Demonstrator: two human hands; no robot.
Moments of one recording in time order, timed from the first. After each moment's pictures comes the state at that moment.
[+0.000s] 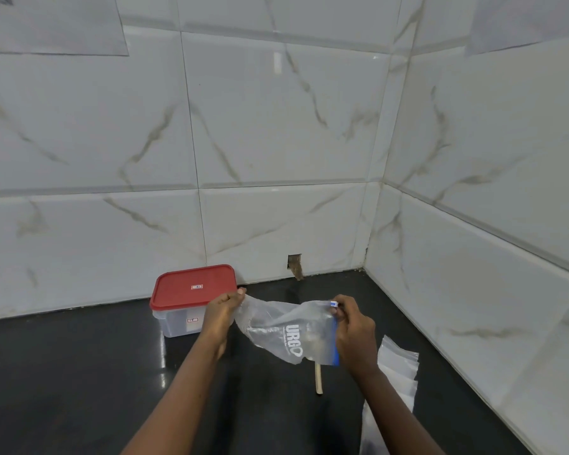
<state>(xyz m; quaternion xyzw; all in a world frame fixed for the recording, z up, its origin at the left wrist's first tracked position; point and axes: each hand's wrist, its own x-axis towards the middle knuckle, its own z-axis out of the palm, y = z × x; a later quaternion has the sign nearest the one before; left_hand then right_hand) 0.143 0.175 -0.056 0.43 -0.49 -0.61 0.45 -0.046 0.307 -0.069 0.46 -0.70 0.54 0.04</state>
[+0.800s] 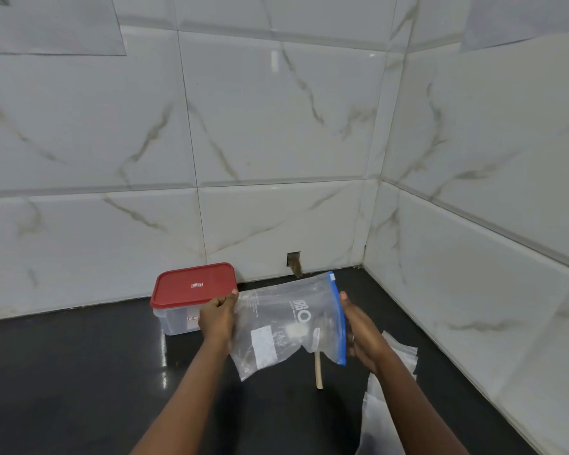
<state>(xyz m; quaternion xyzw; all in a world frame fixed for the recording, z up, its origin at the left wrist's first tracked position) 0.137 0.174 -0.073 0.52 -0.45 -0.53 0.50 -0.067 0.311 -0.062 0.25 -0.63 0.57 -0.46</state>
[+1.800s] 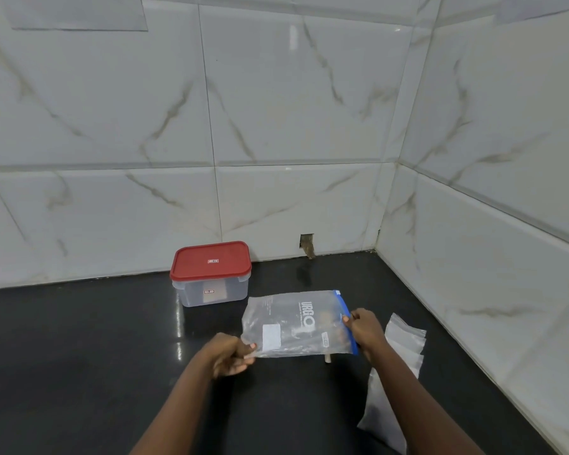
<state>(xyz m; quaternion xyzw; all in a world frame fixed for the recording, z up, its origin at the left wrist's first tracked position) 0.193 0.211 -0.121 0.57 -0.47 -0.67 0.12 -0.064 0.303 -0.106 0.26 -0.82 0.41 -0.32</state>
